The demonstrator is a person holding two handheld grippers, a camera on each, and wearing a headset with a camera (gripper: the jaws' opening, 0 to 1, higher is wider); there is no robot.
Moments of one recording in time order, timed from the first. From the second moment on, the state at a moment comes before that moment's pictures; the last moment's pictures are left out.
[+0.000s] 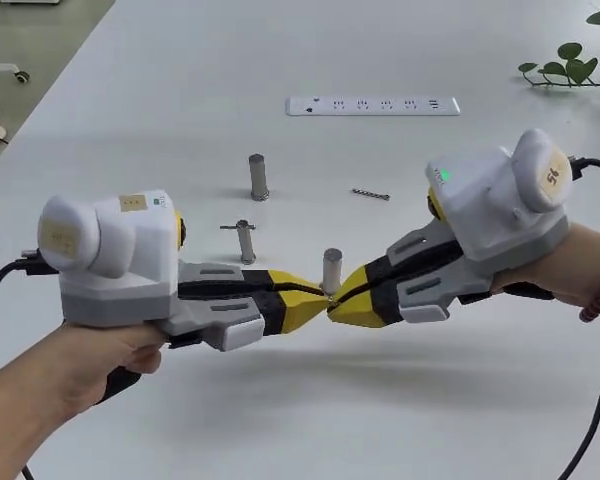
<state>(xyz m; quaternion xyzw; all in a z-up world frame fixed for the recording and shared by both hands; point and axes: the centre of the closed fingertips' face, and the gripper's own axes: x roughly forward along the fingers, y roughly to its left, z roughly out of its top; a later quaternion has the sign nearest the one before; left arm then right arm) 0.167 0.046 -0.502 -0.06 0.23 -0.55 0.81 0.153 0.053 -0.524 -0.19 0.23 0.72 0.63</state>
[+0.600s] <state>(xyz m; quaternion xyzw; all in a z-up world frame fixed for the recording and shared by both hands) 0.191 0.055 -0.505 -0.02 0.19 -0.49 0.85 0.194 0.023 -0.548 -0.28 0.25 0.65 0.66</state>
